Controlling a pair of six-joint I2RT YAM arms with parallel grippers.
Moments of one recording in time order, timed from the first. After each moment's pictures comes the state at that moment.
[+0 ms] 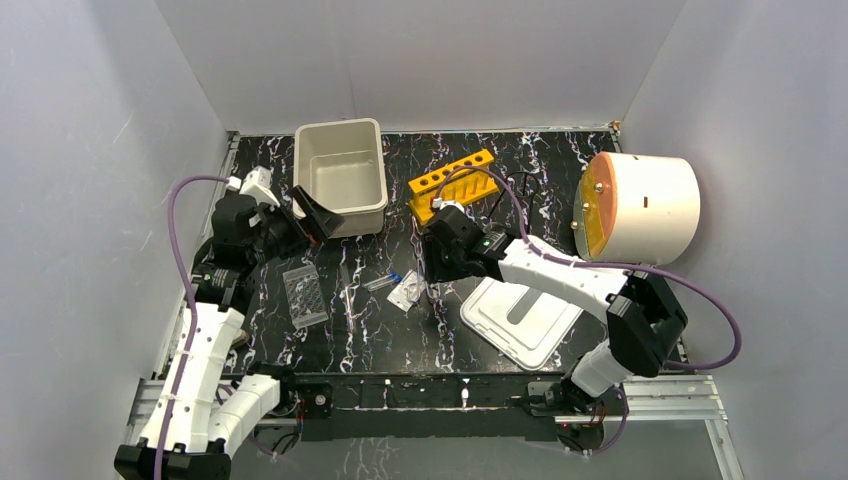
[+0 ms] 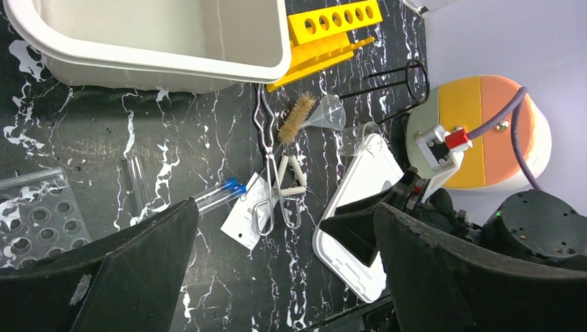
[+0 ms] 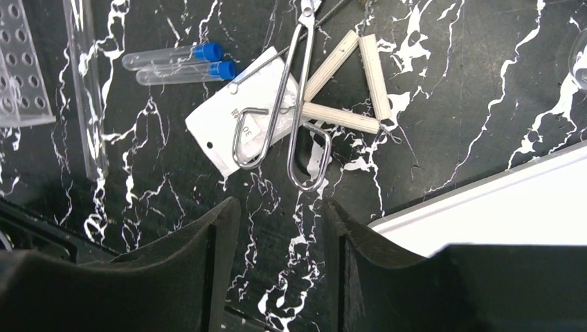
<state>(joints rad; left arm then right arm) -0.13 0.85 0.97 -0.58 0.29 -0.64 0.91 1.52 1.12 -0.54 0.09 0.58</state>
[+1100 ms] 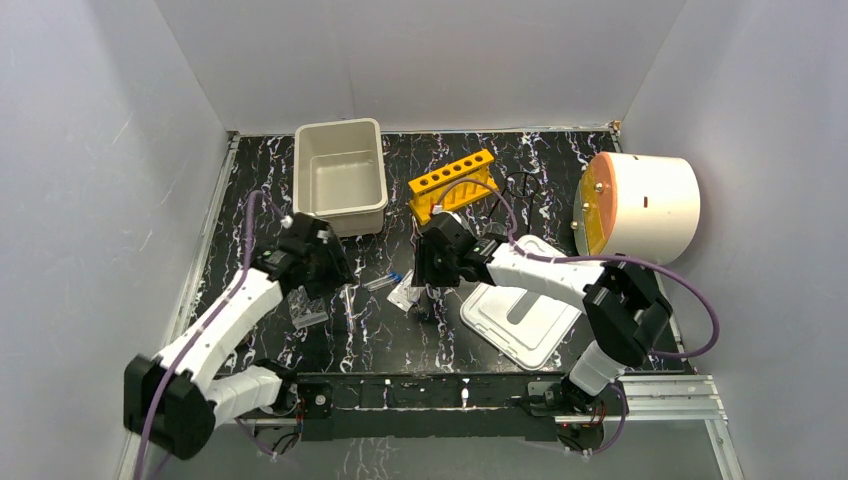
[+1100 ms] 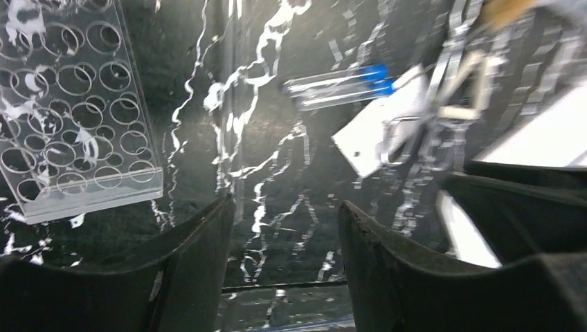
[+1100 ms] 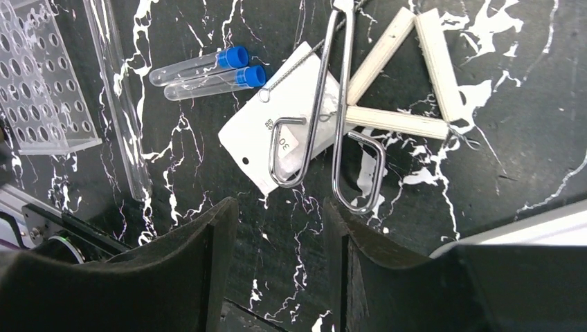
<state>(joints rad) -0.37 1.04 0.84 -0.79 0.02 -0.76 0.91 1.62 1.07 -0.38 0.01 0.79</state>
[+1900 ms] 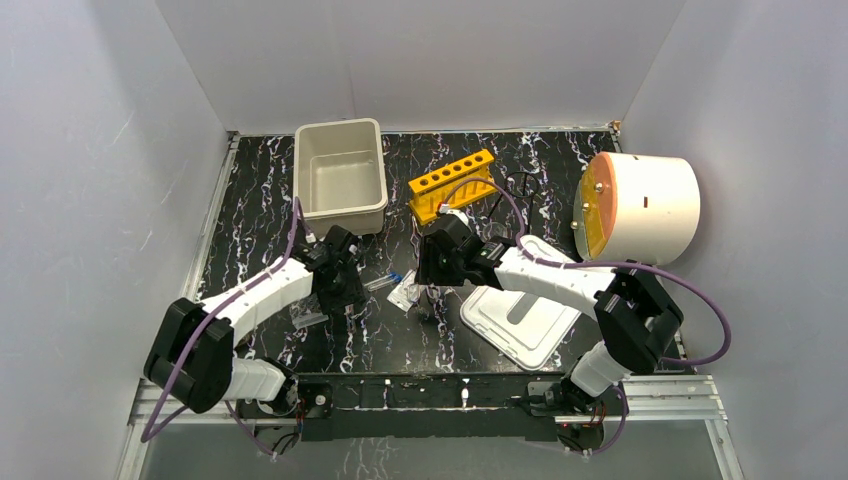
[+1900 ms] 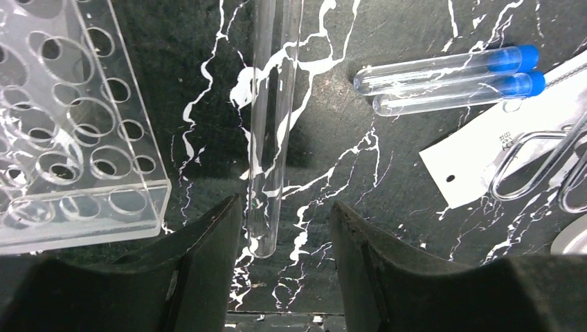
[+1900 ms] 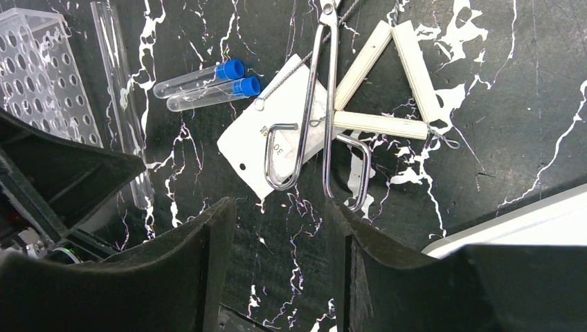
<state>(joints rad) -0.53 1.32 0.77 -0.74 -0.11 -0.82 0.91 1.55 1.02 -0.35 0.06 0.80</state>
